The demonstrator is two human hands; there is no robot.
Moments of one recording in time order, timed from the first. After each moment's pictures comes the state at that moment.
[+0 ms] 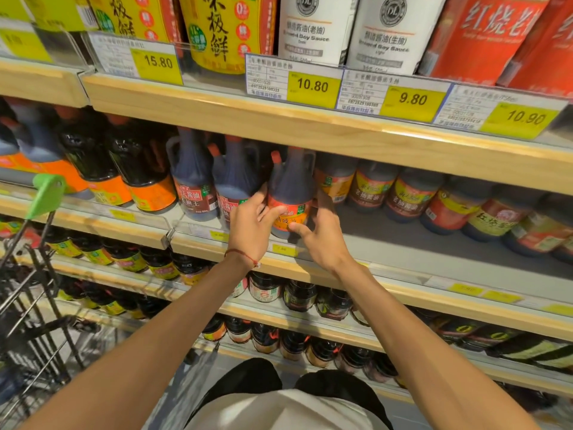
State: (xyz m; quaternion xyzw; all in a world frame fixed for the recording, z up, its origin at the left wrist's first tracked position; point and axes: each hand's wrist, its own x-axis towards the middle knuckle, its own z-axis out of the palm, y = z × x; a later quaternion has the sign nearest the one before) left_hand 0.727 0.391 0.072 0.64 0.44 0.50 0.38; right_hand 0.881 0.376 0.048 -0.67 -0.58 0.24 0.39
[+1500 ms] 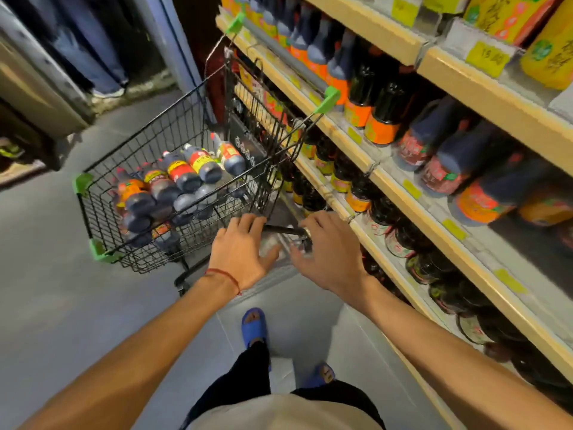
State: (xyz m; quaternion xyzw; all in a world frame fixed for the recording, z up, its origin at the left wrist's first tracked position) left_hand 0.499 0.056 0.118 0.55 0.83 0.05 0.00; right_hand 0.667 0.170 0.121 -0.33 -0.92 0.14 0.12
